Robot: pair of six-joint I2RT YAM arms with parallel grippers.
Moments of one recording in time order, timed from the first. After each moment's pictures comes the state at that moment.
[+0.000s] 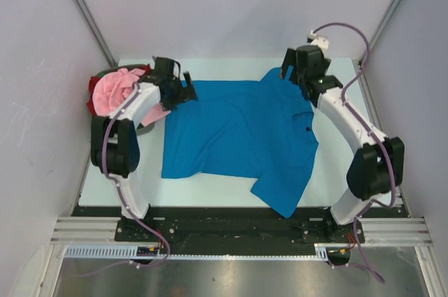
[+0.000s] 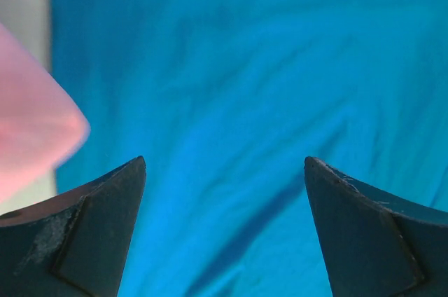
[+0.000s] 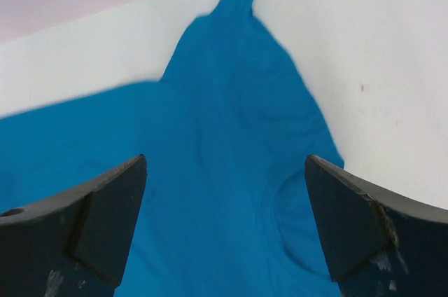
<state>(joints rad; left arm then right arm) -0.15 1.91 1.56 -0.59 0.08 -0.50 0.28 1.71 1.55 -0.34 0.37 0.40</state>
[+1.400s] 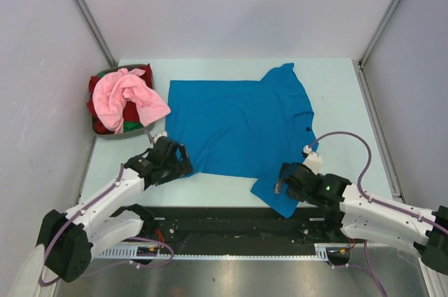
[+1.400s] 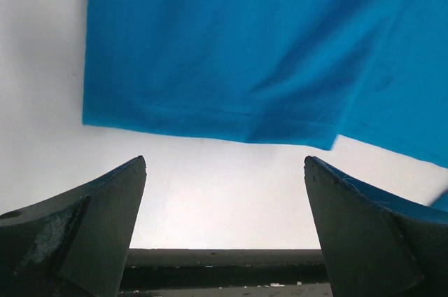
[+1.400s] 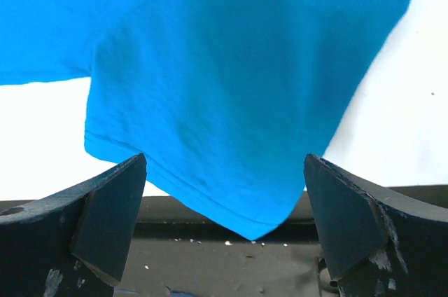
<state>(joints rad) -0.51 0.96 0.55 -0.62 -0.16 -0.79 0.98 0.84 0.48 -0.72 0.39 1.16</state>
